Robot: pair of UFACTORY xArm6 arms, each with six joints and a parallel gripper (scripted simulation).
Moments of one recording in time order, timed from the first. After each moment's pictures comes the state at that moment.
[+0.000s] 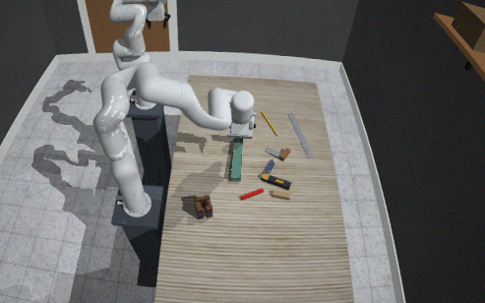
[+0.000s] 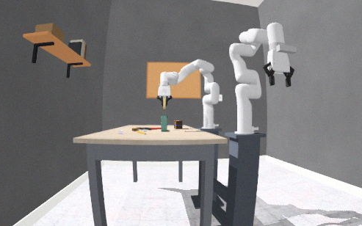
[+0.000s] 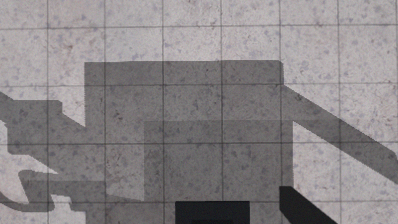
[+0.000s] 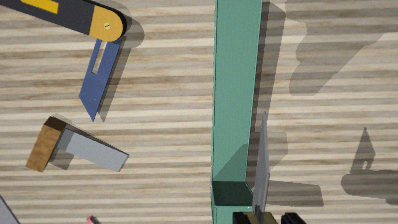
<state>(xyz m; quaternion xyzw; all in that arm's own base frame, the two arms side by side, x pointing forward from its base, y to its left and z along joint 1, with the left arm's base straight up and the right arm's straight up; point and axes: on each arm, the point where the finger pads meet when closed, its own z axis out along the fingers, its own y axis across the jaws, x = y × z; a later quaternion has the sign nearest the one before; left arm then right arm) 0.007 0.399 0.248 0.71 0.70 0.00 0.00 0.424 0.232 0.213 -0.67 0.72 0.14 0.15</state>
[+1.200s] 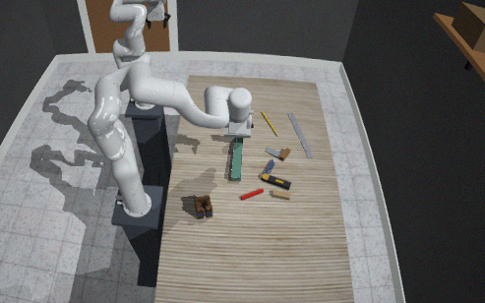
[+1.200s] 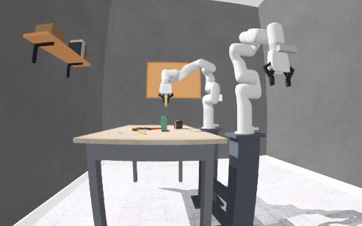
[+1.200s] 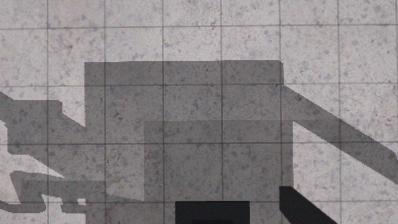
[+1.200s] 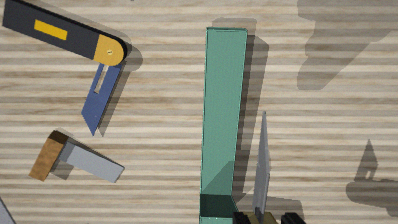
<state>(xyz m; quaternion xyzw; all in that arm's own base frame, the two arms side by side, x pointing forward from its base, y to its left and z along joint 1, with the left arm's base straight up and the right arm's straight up) 0.007 0.399 0.248 0.71 0.70 0.00 0.00 0.411 0.207 0.235 -0.68 0.71 0.13 0.14</state>
